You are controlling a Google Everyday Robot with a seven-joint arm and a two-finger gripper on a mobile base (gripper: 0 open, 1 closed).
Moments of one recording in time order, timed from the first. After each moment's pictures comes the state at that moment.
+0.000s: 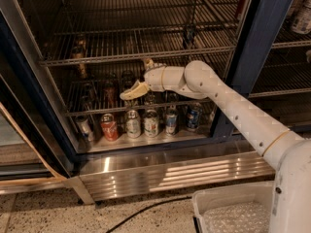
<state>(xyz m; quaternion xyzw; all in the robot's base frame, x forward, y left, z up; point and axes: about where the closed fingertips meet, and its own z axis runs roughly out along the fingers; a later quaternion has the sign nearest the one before) 0.749 0.083 0.773 -0.51 0.57 0.27 0.59</state>
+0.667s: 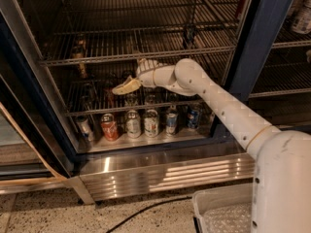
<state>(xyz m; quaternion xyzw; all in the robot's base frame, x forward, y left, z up) 0.774 0.109 0.772 -0.49 0.57 0.28 0.60</state>
